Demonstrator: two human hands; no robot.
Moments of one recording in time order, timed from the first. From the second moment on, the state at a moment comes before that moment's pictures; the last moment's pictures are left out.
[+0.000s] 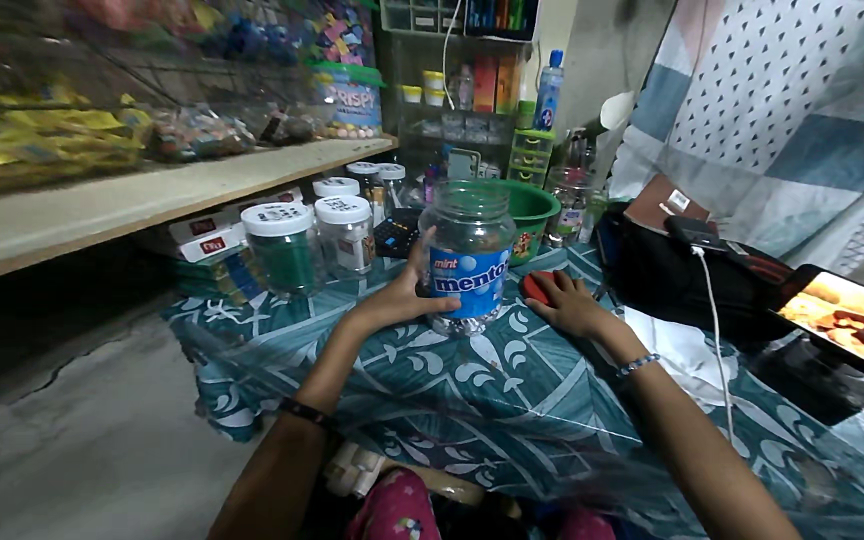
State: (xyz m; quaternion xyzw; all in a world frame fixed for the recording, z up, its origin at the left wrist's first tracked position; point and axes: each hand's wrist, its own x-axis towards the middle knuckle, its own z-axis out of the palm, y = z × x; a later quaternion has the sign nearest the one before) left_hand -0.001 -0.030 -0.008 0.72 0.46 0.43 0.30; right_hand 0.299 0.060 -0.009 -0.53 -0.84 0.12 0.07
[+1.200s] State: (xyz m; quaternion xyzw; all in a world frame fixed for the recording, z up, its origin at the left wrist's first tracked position) left_hand -0.012 -0.013 -0.016 0.65 0.51 0.56 0.04; right_hand 0.300 0.066 -0.012 -0.53 -0.83 0.13 0.06
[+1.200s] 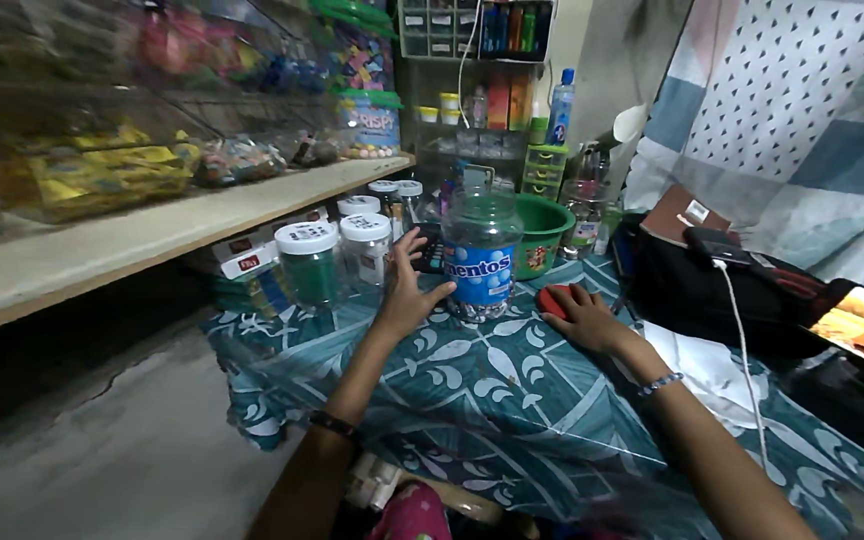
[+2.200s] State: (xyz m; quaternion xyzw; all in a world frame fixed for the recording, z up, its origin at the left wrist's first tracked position) left_hand -0.007 -0.024 -0.009 0.51 0.68 0.52 0.08; right_hand 0.299 0.056 -0.008 -0.53 -0.84 0.13 0.05
